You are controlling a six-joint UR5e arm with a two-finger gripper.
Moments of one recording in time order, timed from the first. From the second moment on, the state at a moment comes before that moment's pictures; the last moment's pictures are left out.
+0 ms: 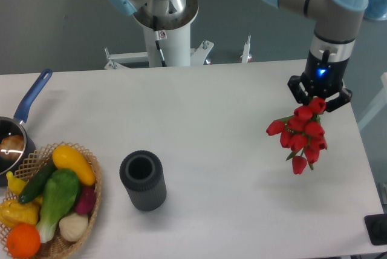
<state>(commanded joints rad) 2.81 -1.87 -1.56 -1.06 1.41 1.31</state>
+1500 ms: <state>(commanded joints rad) 2.66 -2.02 -1.57 -1.05 1.52 1.31</state>
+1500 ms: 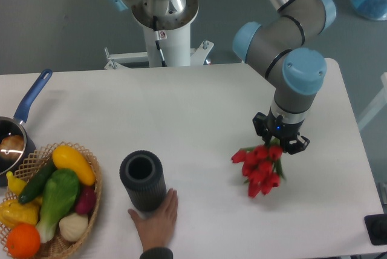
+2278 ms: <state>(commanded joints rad) 2.74 -2.02 -1.57 -0.90 1.51 1.40</state>
